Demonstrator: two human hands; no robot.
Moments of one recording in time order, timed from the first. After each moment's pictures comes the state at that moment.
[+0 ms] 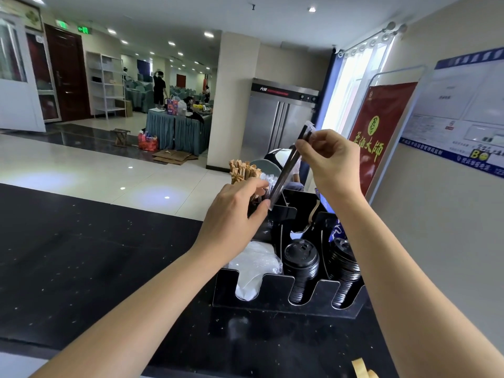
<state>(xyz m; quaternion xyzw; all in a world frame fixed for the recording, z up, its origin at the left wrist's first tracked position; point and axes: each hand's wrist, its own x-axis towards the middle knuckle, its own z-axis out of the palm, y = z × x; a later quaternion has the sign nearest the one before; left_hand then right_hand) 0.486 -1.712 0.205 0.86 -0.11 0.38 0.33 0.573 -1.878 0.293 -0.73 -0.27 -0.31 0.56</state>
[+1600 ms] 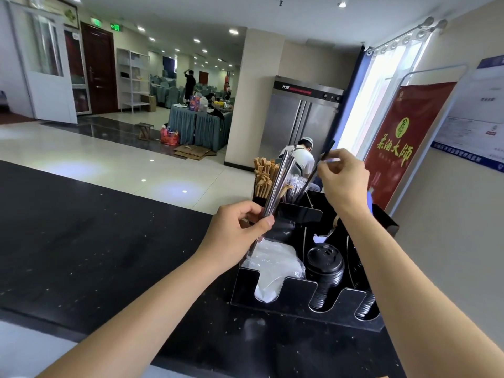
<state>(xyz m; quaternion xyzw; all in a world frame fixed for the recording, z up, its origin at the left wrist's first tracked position) 0.476 -1.679 0.170 0.78 -0.04 0.25 0.58 0.614 -1.857 0.255 -0.82 -0.15 -0.29 0.46</state>
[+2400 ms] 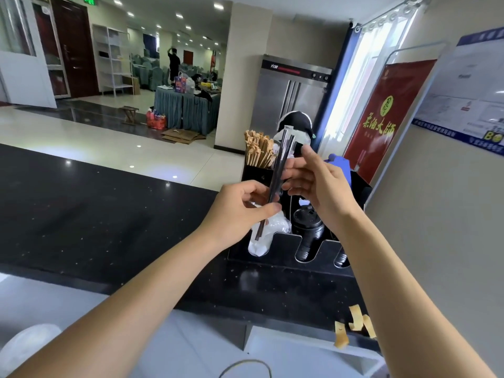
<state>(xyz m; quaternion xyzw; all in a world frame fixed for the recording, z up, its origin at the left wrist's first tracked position) 0.411 -1.710 0.178 0.77 -0.08 0.20 0.61 0.481 -1.876 0.233 -0.68 -0.25 0.03 0.69</state>
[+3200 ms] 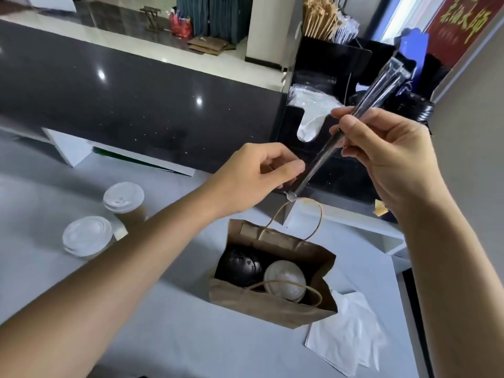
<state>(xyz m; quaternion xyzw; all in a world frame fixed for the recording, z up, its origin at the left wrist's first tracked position) 0.250 -1.697 0.097 0.82 -0.09 0.08 0.56 0.330 -1.906 0.141 -0.73 -0.26 -0.01 0.63</state>
